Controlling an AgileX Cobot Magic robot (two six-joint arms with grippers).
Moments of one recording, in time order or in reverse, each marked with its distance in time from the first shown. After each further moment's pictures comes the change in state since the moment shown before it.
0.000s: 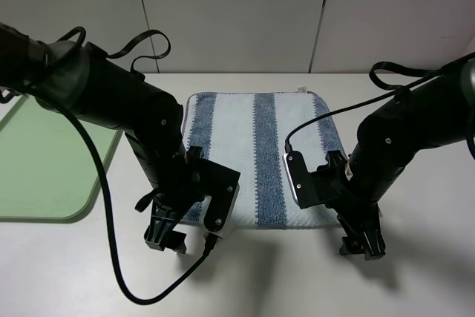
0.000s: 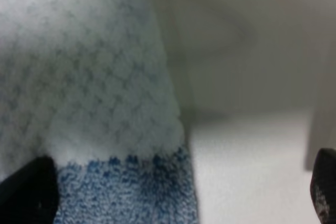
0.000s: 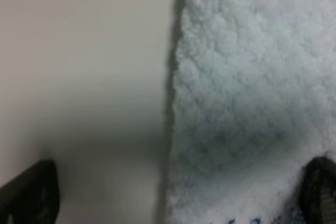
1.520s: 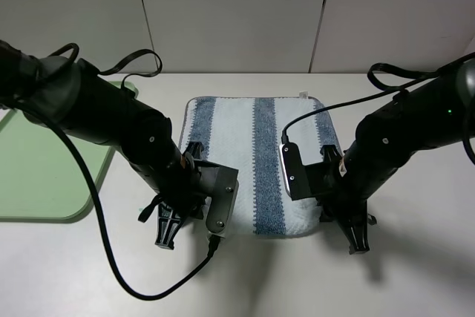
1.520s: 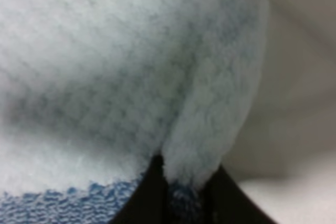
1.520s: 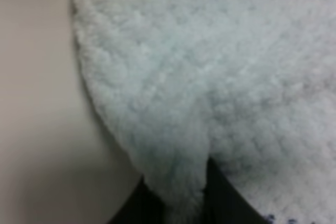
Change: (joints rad) left arm 0.000 -0.006 0.089 -0.015 -0.247 -0.006; right arm 0.000 0.008 0.000 0.050 -0.101 0.001
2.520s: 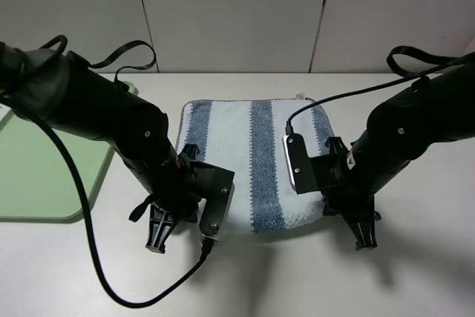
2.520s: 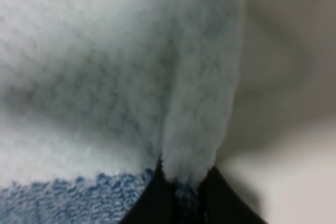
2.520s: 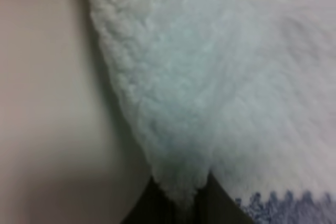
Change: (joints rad) left arm 0.000 -0.054 0.003 0.003 0.111 0.000; right arm 0.000 -0.107 0.004 0.005 0.075 0.000
